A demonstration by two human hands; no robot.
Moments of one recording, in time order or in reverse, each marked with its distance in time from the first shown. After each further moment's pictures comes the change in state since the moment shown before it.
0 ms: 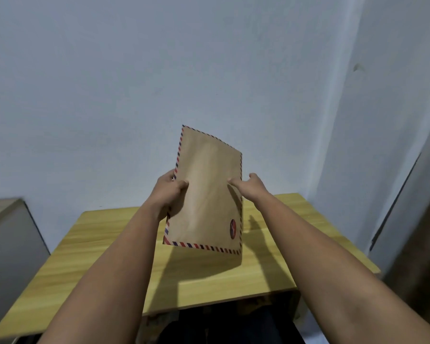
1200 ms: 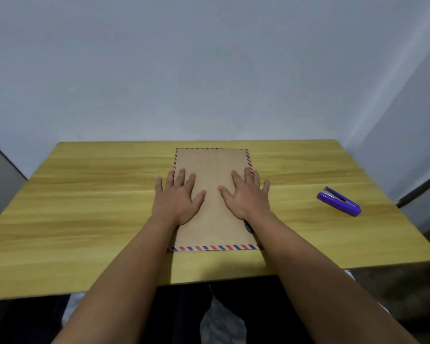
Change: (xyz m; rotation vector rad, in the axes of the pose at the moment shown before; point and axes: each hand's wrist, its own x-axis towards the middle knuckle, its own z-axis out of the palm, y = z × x) left_hand 0.068 -0.253 0.039 1.231 -0.106 0.097; right_hand 0.070 0.190 0.123 -0.970 -0.096 -0.168
